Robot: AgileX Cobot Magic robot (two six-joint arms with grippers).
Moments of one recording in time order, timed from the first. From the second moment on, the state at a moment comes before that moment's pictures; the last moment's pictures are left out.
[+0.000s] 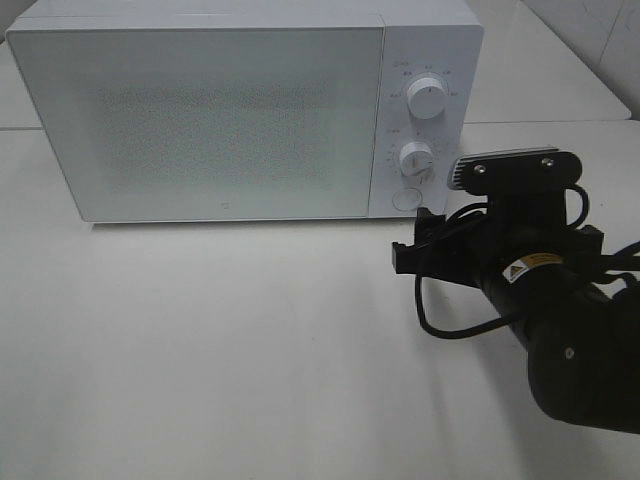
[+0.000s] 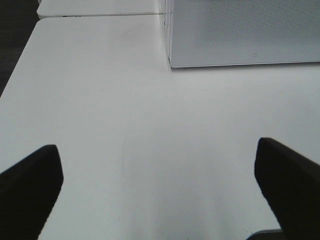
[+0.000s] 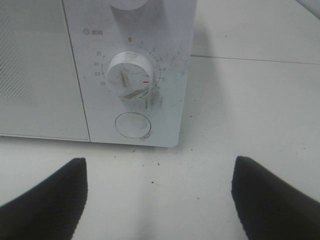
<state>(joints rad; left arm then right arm) -0.02 0.00 -0.50 -0.05 1.04 0.05 0.78 1.79 -0.42 0.84 -1.12 -0.31</state>
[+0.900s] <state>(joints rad) -0.02 0.00 -0.50 -0.05 1.04 0.05 0.81 1.83 -0.45 0.88 -1.13 0.06</state>
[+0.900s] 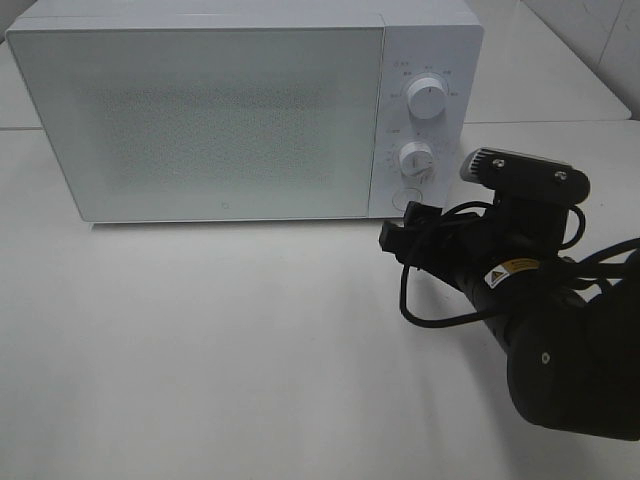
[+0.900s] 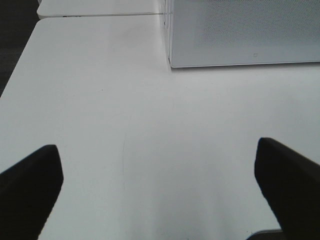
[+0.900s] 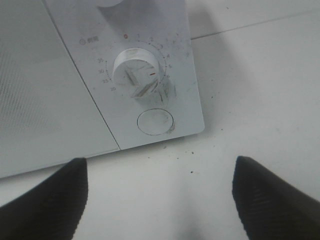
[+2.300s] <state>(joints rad) -0.02 0.00 -0.50 -0.05 1.04 0.05 0.81 1.83 -0.45 0.88 -1.04 1.34</state>
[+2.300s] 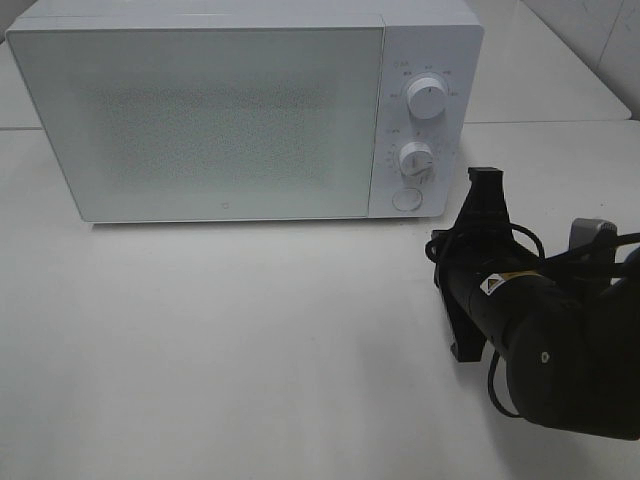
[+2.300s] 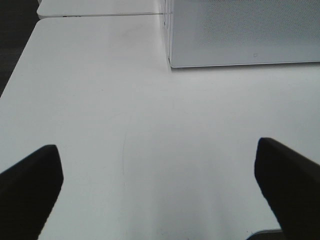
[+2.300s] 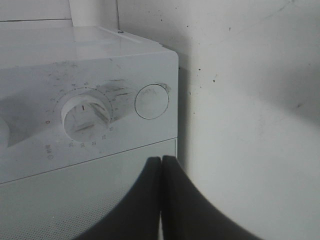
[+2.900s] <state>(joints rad) -0.02 0.00 -0.50 -0.05 1.04 0.05 0.63 1.96 -0.62 0.68 -0.94 1.35</state>
